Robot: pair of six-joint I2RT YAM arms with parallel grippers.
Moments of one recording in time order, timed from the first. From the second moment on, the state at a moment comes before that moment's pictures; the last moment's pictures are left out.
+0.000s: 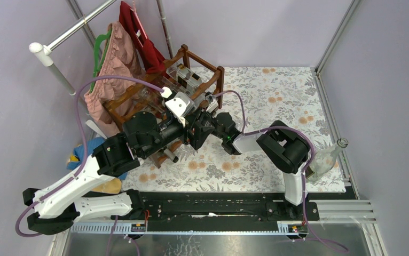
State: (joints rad) left arm -1.04 0.97 1.28 -0.42 -0.19 -0.03; right arm 0.81 1.98 0.96 1.09 -0.24 1.04
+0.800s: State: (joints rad) left arm -1.04 0.97 1.27 -0.41 -0.19 -0.06; right arm 0.81 2.00 1.01 1.03 -0.22 0.95
